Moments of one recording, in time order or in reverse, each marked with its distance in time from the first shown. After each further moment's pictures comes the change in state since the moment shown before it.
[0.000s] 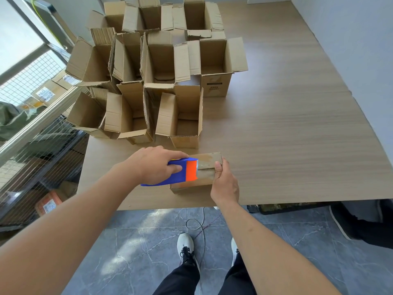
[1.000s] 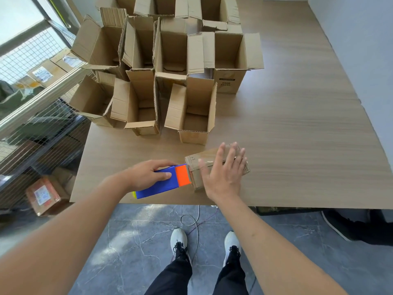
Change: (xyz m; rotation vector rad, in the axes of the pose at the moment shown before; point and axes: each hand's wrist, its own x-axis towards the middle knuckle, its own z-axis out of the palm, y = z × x) left_hand -0.007 -0.064 0.073 -0.701 -0.121 -0.062; right_hand -0.002 -0.030 0.015 -0.558 0.074 -0.324
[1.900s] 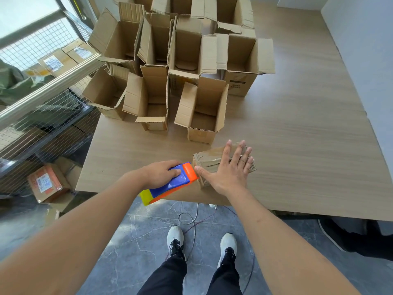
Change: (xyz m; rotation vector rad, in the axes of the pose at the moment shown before) left_hand 0.014 -0.012 0.024 0.065 0.025 -0.073; right_hand 0.013 0.000 -0.011 -0.062 -0.331 0.012
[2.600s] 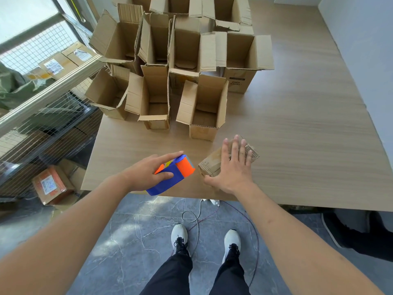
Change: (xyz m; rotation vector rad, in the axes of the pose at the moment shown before) left_hand -0.040 -0.023 -0.017 0.038 0.116 0.254; right_hand -0.006 0.009 -0.002 -0.163 0.044 -0.133
